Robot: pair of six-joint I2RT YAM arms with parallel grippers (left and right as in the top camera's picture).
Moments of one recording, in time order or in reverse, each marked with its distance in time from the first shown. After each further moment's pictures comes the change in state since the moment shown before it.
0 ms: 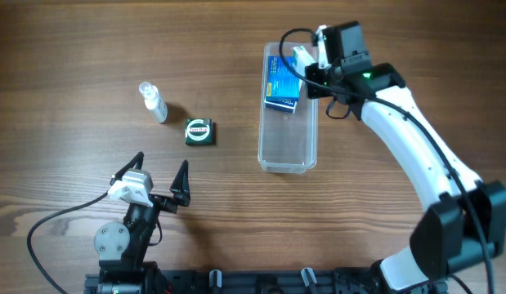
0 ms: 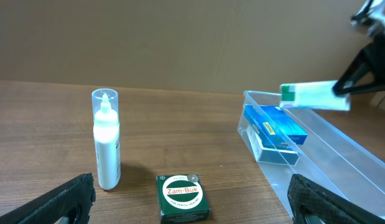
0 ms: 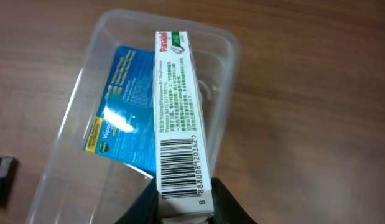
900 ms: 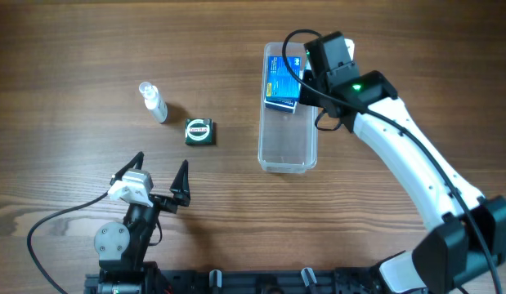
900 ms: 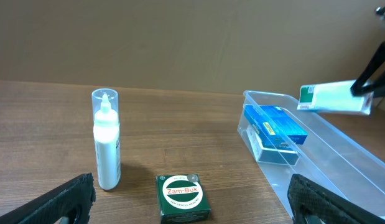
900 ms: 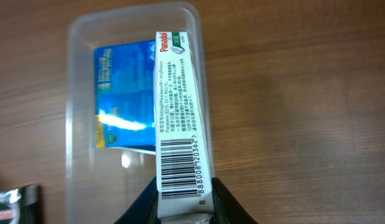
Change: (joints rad) left arm 0.000 0.000 0.000 0.000 0.000 0.000; right arm 0.103 -0.038 0.003 -0.126 0.182 0.373
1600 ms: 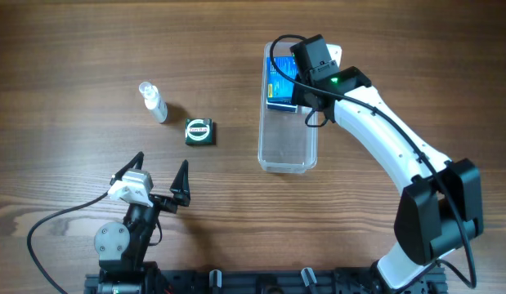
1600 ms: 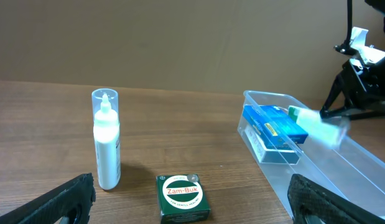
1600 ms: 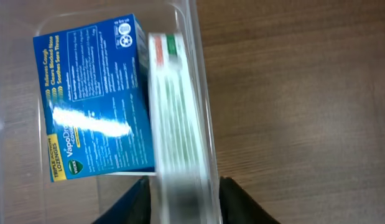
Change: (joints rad) left arm 0.000 0.000 0.000 0.000 0.000 0.000; right arm 0.000 0.148 0.000 0.074 0.030 0.012
